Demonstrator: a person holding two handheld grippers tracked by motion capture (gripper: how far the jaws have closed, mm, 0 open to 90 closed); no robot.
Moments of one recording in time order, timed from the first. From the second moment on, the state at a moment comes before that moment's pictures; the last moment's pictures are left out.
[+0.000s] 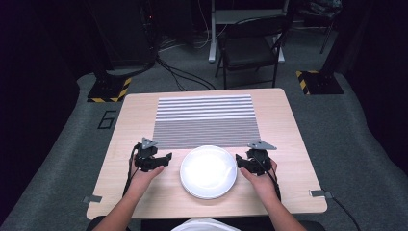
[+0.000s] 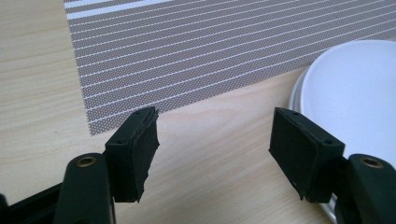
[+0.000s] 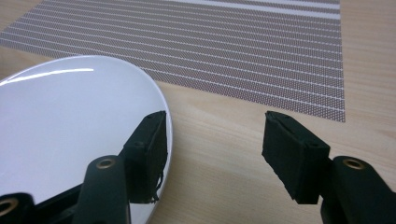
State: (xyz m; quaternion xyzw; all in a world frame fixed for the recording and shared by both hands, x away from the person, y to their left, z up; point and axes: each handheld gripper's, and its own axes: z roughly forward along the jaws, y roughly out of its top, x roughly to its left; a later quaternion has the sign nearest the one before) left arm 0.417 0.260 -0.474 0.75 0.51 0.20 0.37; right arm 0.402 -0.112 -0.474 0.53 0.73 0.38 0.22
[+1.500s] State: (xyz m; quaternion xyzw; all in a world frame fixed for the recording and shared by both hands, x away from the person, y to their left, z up) left arm 0.382 0.201 -0.499 0.74 0.51 0.14 0.40; right arm 0.357 -0.091 -0.497 0.56 0.70 0.38 0.23
